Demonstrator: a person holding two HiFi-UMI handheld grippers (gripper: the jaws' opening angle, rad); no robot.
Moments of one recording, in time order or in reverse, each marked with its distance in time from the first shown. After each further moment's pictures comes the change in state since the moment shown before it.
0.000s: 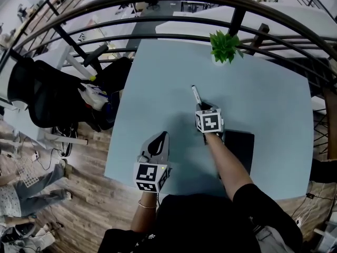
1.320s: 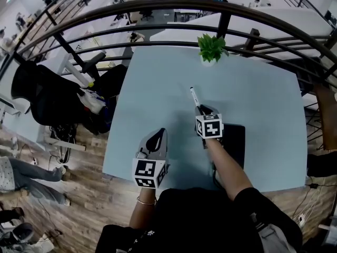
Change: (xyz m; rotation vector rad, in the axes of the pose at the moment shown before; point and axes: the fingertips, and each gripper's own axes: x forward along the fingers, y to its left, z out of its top) left arm -0.030 -0.038 0.017 0.049 -0.066 -0.028; right arm -0.085 -0.001 -0.004 0.024 -0.130 -0.008
